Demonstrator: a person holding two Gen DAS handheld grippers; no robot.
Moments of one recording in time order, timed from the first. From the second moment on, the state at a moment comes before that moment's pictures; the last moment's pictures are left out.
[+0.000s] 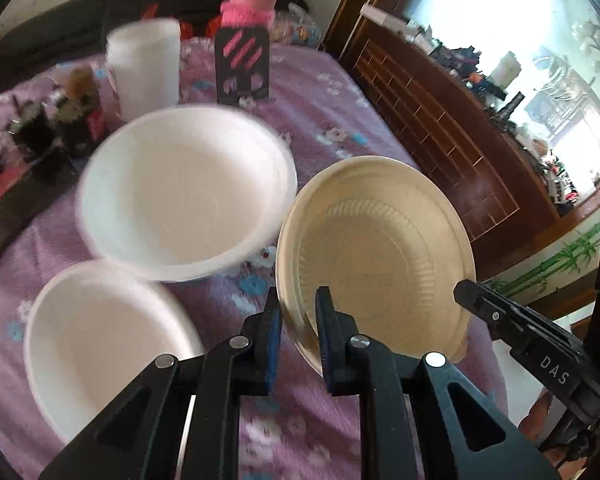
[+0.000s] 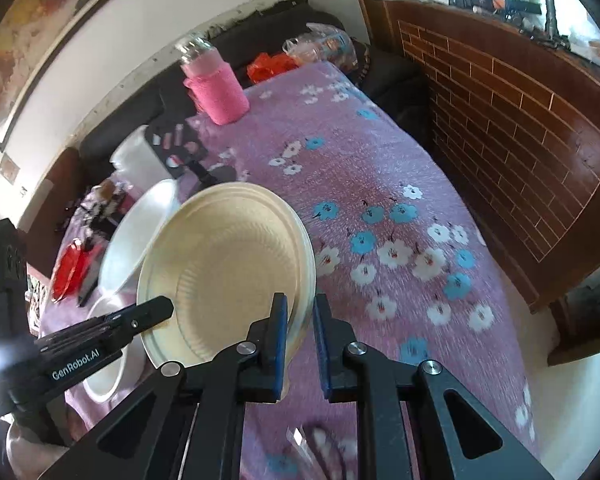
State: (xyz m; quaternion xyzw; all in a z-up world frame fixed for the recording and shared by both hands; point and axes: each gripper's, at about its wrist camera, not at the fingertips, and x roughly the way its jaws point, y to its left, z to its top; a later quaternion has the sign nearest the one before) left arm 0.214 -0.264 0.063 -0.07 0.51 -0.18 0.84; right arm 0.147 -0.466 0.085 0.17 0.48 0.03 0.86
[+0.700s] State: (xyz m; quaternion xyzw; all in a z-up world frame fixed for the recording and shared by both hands) left arm -0.023 -0.119 0.041 -0.08 0.50 -0.13 0.85; right arm -0.042 -0.322 0.078 0.14 0.49 0.18 0.84
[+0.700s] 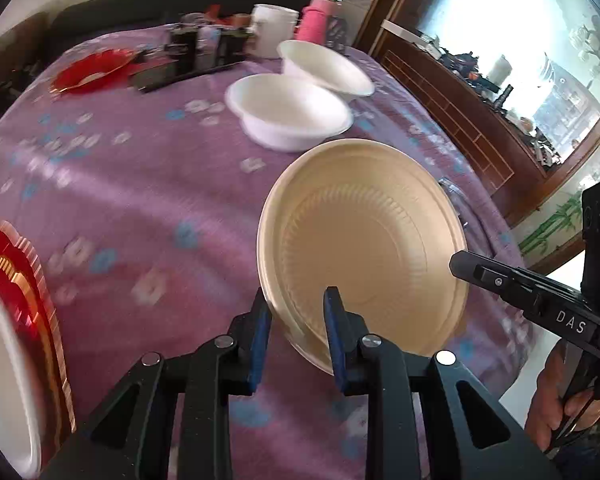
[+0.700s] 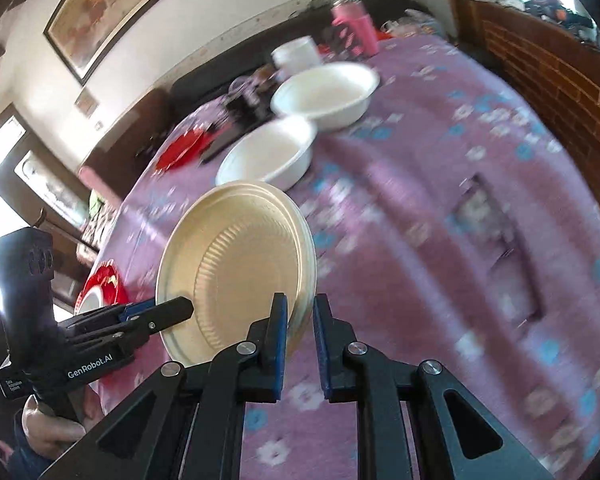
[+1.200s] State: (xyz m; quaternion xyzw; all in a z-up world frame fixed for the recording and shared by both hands) left arm -0.026 -0.100 0.036 -0.07 0.45 -0.11 0.88; right arm -0.057 -0.302 0.082 0.09 0.45 0.14 0.88
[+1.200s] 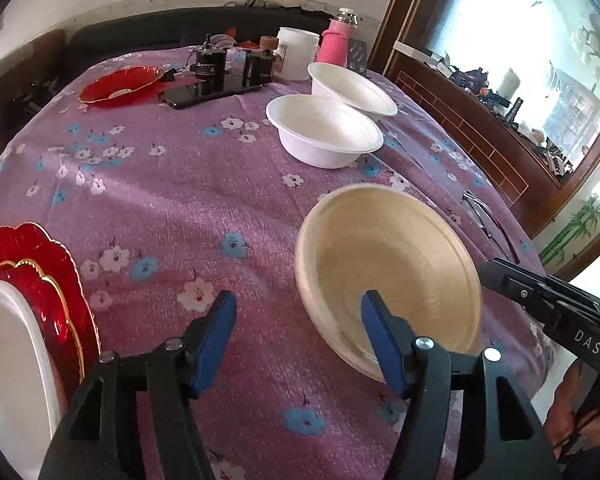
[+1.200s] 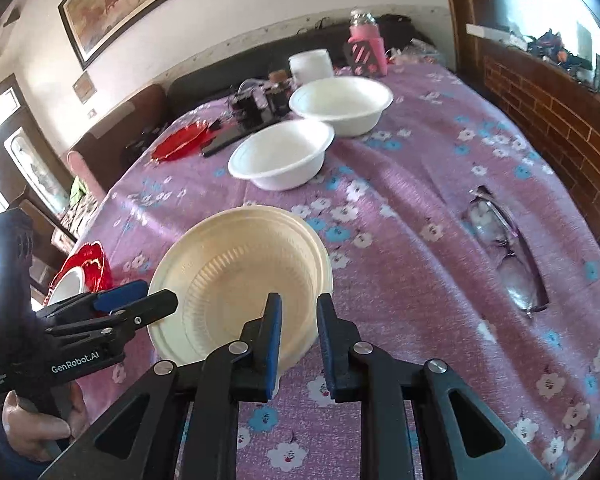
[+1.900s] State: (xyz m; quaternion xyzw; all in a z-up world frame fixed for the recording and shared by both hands) left arm -0.042 -0.114 0.043 -0.01 0.41 -0.13 0.90; right arm -0.070 -0.295 0.079 0.15 0.45 0.12 0.87
